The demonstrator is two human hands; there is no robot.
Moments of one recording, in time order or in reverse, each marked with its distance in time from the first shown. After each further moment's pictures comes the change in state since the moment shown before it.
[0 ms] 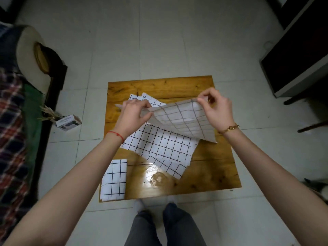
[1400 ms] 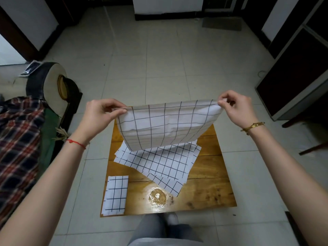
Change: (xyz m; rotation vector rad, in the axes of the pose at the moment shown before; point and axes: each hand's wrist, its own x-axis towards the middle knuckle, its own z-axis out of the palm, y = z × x) left_hand -0.024 0.050 -0.159 -0.251 0.187 -0.068; right_hand 0.044 -0.005 -0.125 -0.130 -0.048 -0.054
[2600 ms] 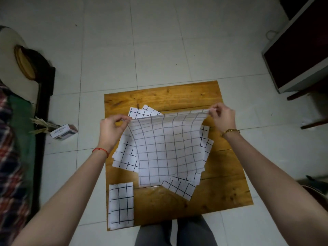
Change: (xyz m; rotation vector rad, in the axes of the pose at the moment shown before) left_hand 0.079 -0.209 0.127 -0.048 -0.048 -0.268; right_hand 0.059 0.082 0.199 -0.015 -0.053 0.480
